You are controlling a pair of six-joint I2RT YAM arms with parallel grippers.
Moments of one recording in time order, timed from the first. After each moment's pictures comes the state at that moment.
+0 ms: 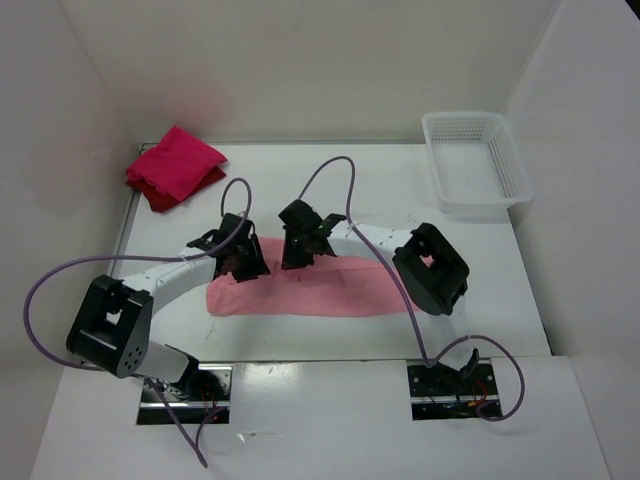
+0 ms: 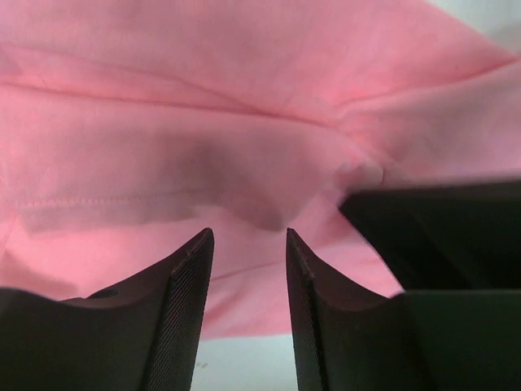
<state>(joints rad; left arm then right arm) -0.39 1.41 0.76 -0.35 0.03 -0.71 0.85 2.04 1.47 -0.39 -0.06 0.87</state>
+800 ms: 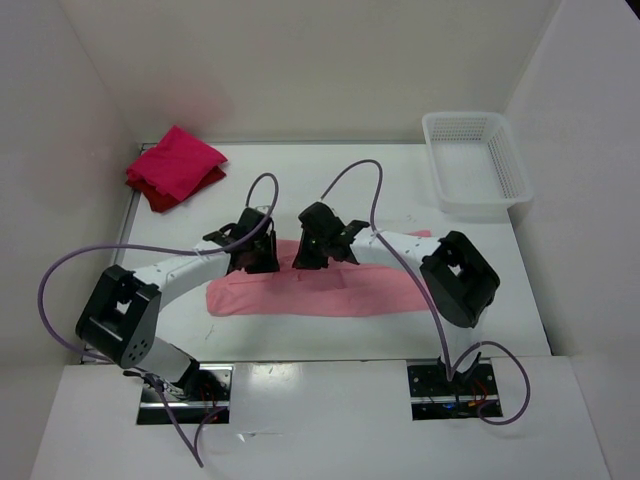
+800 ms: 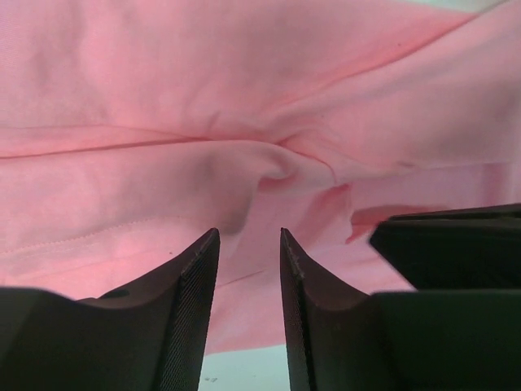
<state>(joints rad) -0.49 1.49 0.87 -0.37 -0.04 -0.55 0.82 1.84 1.23 -0.28 -0.04 0.96</state>
